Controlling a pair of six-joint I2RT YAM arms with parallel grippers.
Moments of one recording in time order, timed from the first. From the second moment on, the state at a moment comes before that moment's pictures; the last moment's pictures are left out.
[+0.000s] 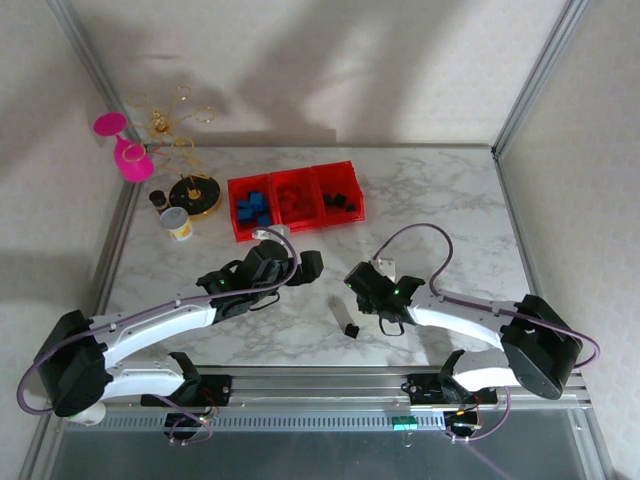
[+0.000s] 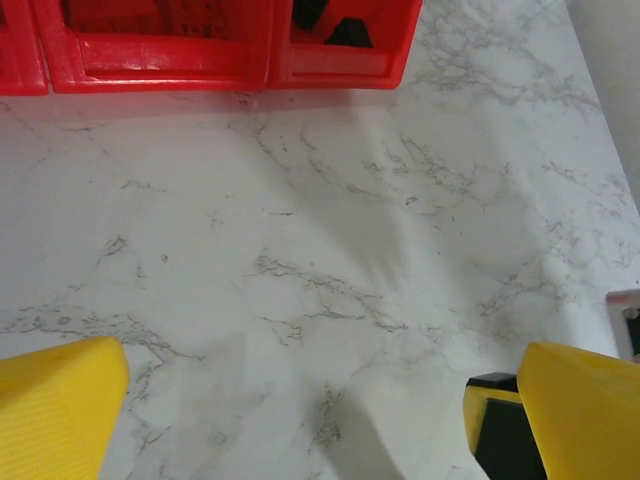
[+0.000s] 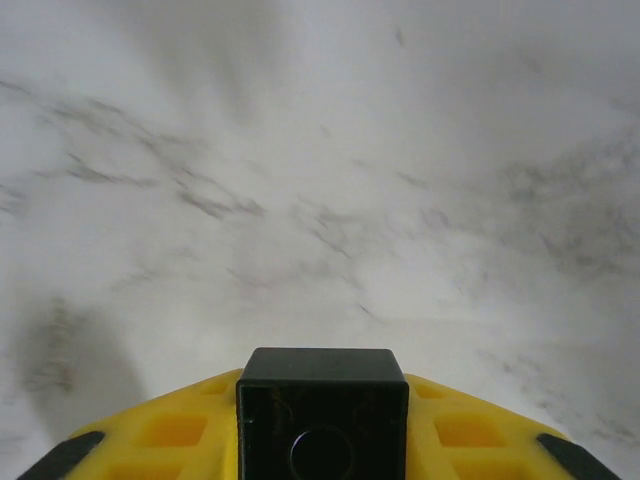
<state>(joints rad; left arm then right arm) -0.84 1.20 0.74 -0.16 -0.24 -0.81 0.93 1.32 0.69 -0.54 0.35 0.87</state>
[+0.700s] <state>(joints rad) -0.64 1.18 0.82 -0.17 -0.22 -0.80 0.61 1.87 1.29 -0.21 0.34 0.43</state>
